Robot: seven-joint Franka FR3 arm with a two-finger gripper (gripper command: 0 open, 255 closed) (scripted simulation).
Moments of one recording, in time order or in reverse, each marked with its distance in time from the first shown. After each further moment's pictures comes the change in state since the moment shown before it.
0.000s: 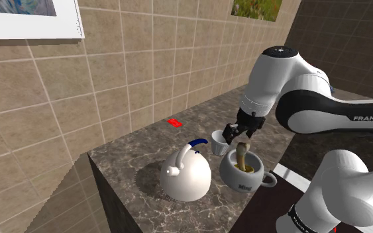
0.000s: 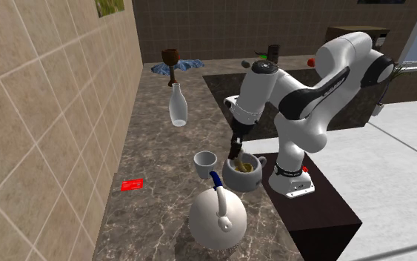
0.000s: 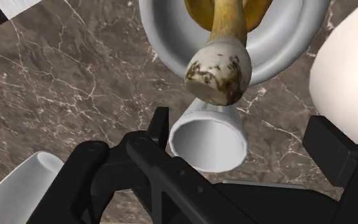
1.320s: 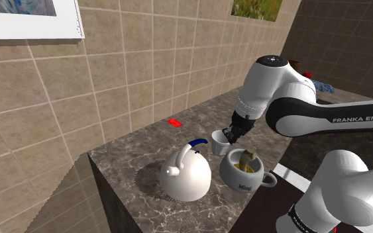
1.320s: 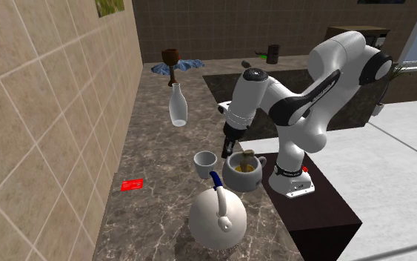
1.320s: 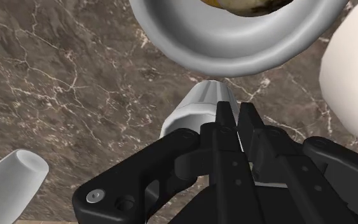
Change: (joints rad) arm -0.020 0.059 -0.036 -0.046 -0.026 0.141 -0.037
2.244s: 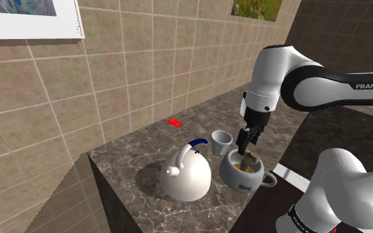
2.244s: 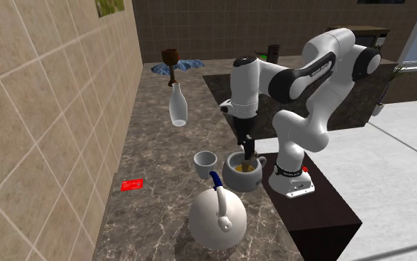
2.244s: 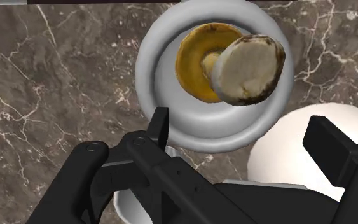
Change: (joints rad) arm 0.164 -0.053 -0.210 0.066 0.143 -0.312 -0.374
